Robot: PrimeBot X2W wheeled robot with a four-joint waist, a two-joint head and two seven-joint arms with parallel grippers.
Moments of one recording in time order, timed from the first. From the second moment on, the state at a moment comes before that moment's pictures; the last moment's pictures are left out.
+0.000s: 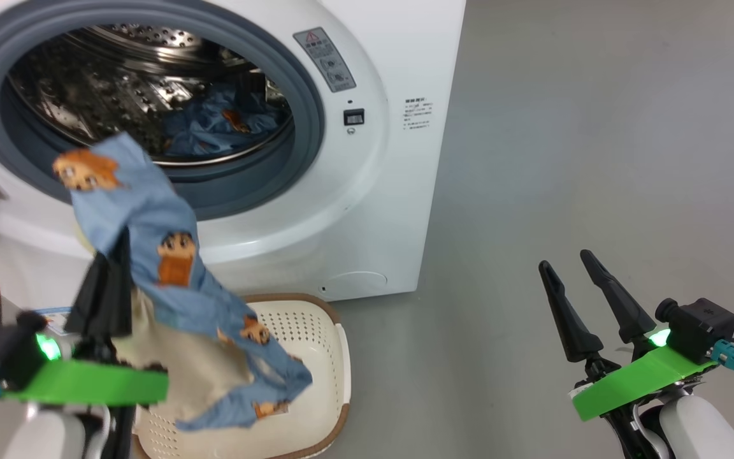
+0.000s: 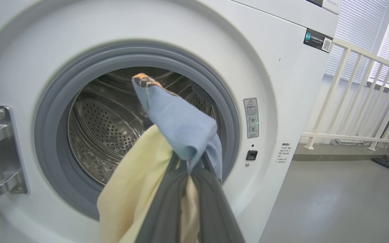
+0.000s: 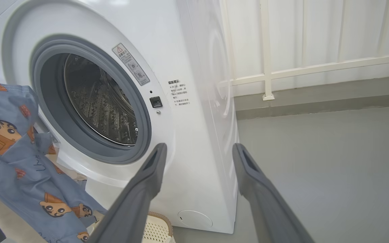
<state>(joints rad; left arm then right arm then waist) -0.20 0.22 -0.16 0.03 -0.49 -0.07 -0.24 -0.20 -0.25 0.22 0.18 0.52 0.13 -0.26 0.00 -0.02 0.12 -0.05</state>
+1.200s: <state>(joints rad) -1.19 0.34 -0.14 0.83 -0.47 -0.13 -0.25 -0.38 -0.17 0.24 0.10 0.50 0.13 -0.26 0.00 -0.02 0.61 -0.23</state>
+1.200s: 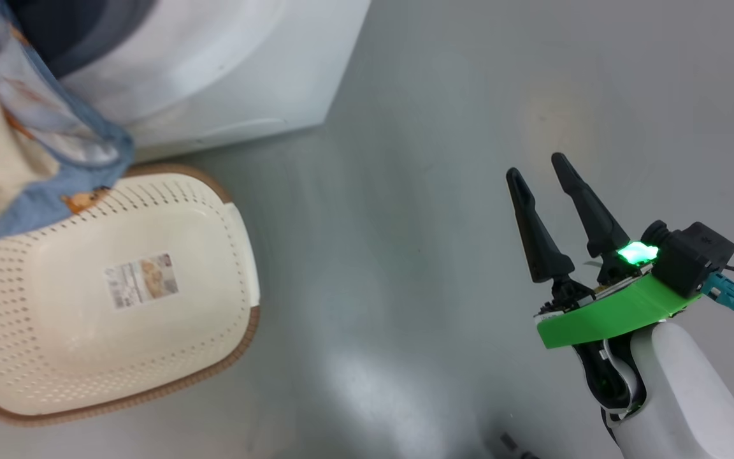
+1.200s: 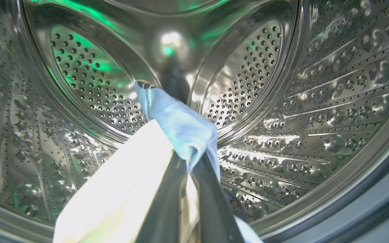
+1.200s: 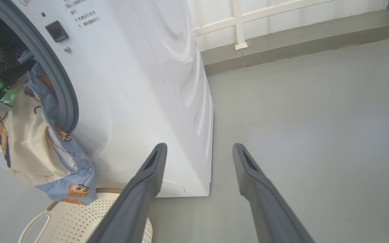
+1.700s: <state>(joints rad) -1.40 0.36 -0.10 0.83 -0.39 -0.13 -0.25 -0.40 -0.14 0.24 0.09 0.49 0.13 -0.26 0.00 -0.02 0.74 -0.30</state>
